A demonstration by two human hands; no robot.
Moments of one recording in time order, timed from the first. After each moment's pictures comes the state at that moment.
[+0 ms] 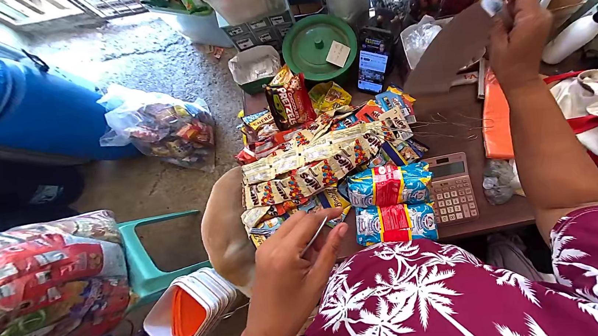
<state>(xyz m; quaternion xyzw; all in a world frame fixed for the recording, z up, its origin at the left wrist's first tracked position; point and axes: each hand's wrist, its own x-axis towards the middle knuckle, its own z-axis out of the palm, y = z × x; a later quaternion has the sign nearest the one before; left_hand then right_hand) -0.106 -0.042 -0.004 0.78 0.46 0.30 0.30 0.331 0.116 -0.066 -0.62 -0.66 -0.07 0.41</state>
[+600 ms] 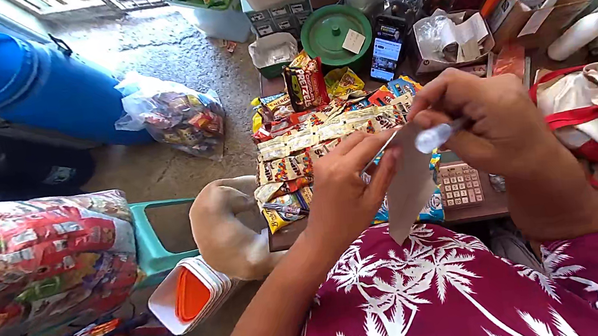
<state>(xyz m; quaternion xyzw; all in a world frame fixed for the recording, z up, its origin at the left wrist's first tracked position) -0.063 -0.026 0.012 0.79 0.35 0.42 0.29 0.159 -0.018 0.045 -0.38 -0.82 0.19 0.37</state>
